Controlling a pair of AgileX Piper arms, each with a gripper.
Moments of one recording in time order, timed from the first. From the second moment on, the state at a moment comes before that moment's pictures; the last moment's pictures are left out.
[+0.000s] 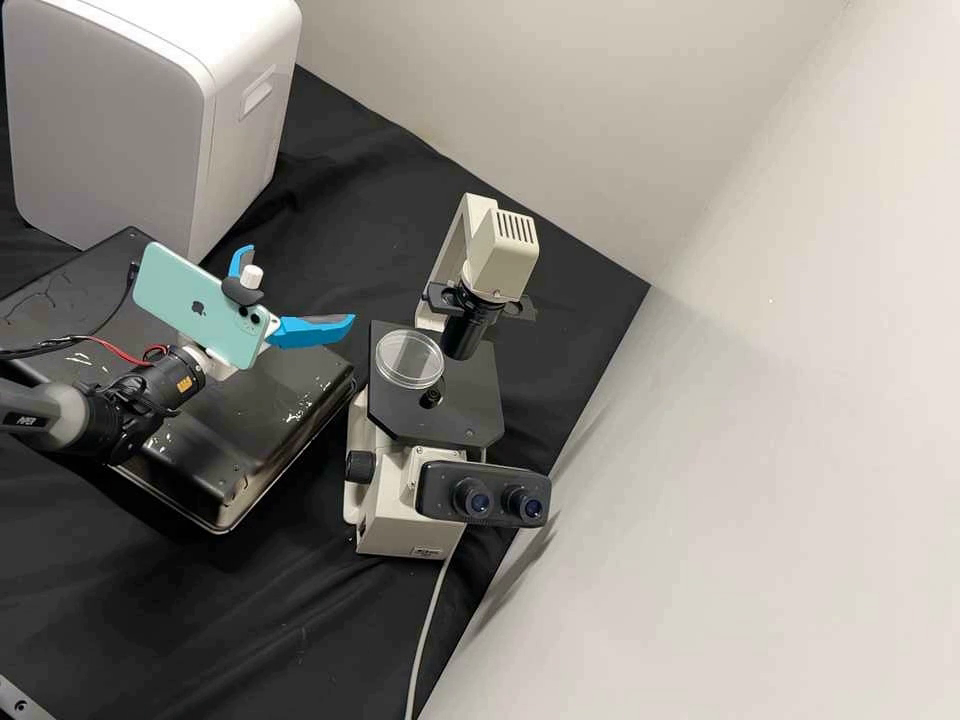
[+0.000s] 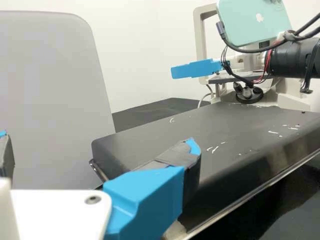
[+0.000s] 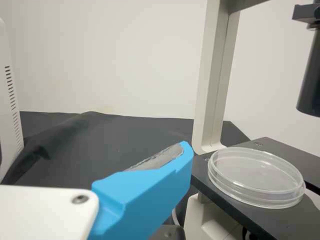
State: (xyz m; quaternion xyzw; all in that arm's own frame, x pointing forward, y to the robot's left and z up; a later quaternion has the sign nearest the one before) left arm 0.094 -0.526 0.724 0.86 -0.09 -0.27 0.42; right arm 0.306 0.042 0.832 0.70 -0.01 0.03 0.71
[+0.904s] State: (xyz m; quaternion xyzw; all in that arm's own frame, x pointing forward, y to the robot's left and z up) left arm 0.096 -0.524 0.722 0.87 -0.08 -0.27 0.41; right arm 0.292 0.014 0.841 0.72 -0.05 0.01 0.69
